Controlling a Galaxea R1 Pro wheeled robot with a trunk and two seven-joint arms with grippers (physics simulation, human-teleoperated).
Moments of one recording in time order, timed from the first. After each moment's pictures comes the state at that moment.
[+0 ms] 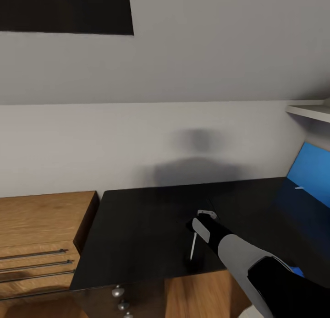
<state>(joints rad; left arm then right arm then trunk) 0.02 -0.07 0.16 -0.34 0.24 -0.49 -0.05 -0.96 0.13 0.47 -0.25 -0.67 0.42 -0.44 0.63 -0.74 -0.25</state>
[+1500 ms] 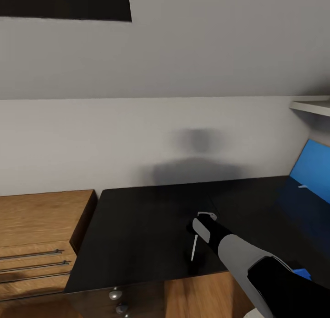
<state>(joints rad) 0.02 -0.07 0.16 -0.35 0.24 -0.50 -0.05 -0.96 0.13 0.47 -0.24 -0.68 0.46 -0.44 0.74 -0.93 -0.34</state>
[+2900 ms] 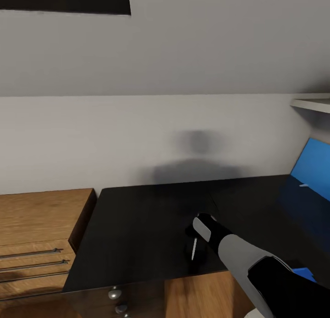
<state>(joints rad) 0.02 -0.07 0.16 -0.35 0.24 -0.50 -0.05 -0.96 0.13 0.46 -0.24 -0.76 0.55 -0.44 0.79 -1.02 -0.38</state>
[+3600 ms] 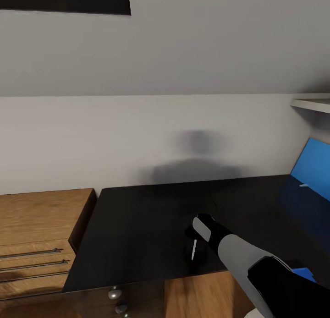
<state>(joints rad) 0.02 -0.07 0.16 -0.35 0.24 -0.50 -0.05 -0.96 0.13 0.47 -0.24 -0.78 0.57 -0.45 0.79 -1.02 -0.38</state>
